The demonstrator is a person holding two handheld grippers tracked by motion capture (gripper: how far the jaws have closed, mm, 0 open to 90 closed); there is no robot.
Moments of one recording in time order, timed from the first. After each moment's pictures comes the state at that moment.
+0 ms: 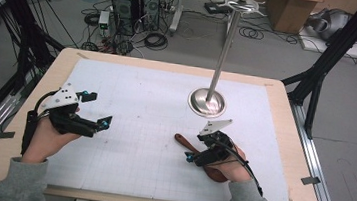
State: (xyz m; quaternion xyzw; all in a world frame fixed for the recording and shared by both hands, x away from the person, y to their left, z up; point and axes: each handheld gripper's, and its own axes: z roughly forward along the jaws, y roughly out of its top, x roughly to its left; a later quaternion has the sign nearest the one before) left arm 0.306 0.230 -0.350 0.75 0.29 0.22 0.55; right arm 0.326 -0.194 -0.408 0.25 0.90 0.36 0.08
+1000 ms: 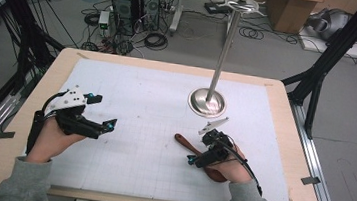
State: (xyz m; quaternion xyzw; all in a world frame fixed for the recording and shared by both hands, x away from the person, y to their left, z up) left arm 0.309 0.219 -0.356 0.76 0.29 0.21 0.54; right arm 0.328 -0.192 -0.411 0.30 0.91 0.29 0.06
